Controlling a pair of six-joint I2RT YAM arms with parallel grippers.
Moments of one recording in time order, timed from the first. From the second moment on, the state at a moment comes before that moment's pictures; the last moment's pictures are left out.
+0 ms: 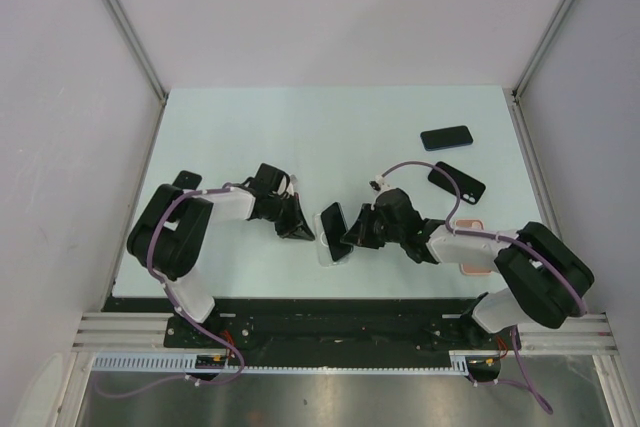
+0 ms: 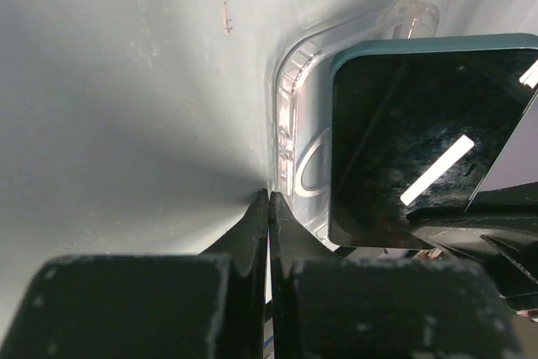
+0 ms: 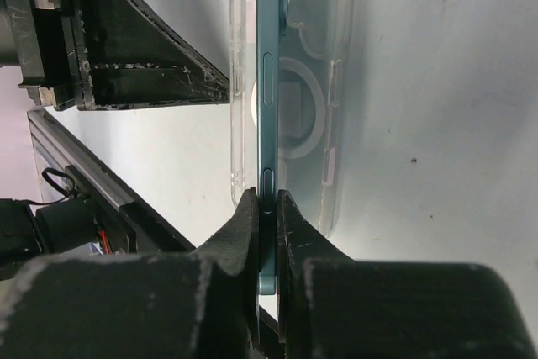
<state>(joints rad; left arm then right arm) -0.43 1.73 0.81 -0.21 0.55 -0.71 0.76 1.43 0.58 0.19 -0.20 0.87</state>
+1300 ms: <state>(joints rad) -0.47 1.69 0.74 -0.11 0.53 -0.79 0.79 1.54 0.48 0.48 -0.21 0.98</state>
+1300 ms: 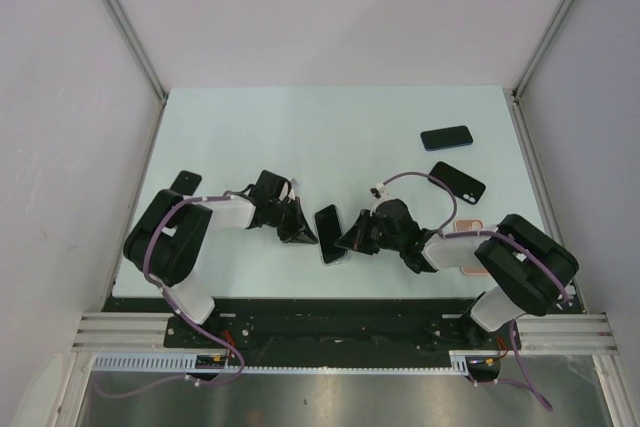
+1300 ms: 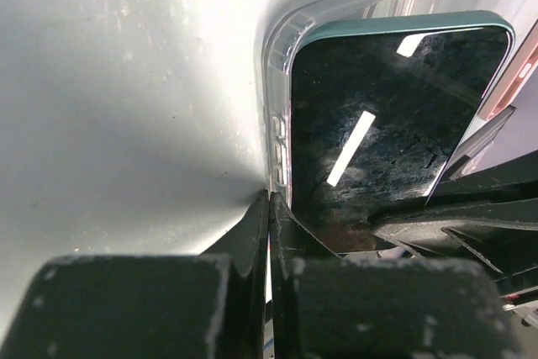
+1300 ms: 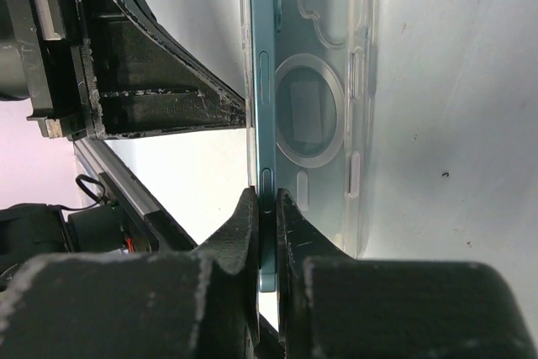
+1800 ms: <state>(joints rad) -0.50 1.61 0.74 -0.24 0.45 -0.78 0.79 1.45 0.46 0.38 -0.17 1.02</state>
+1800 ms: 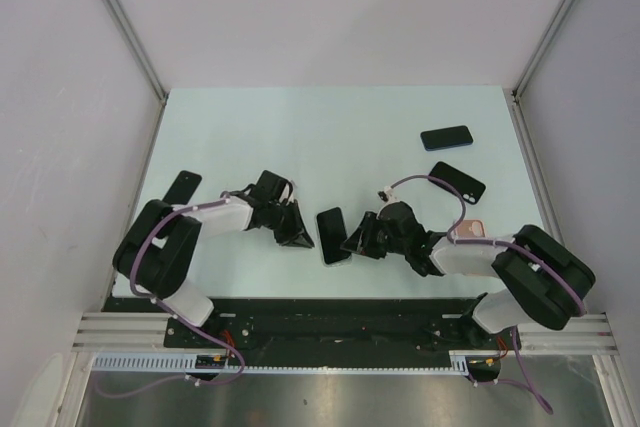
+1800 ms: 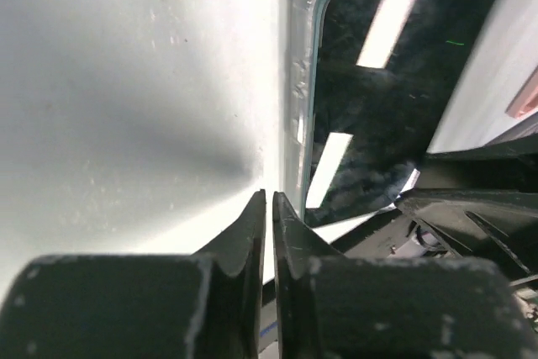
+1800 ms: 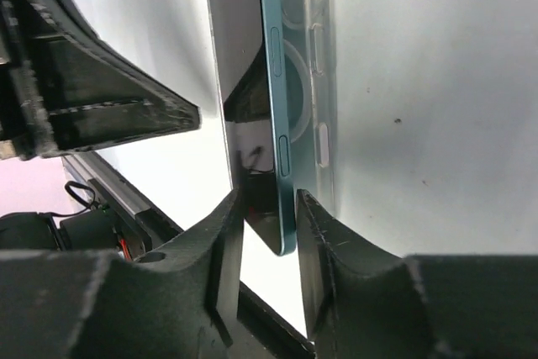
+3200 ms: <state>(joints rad) -0.50 1.74 0.89 -0.19 0.48 -0.73 0.67 1.49 0.49 0.32 -0.28 0.82</state>
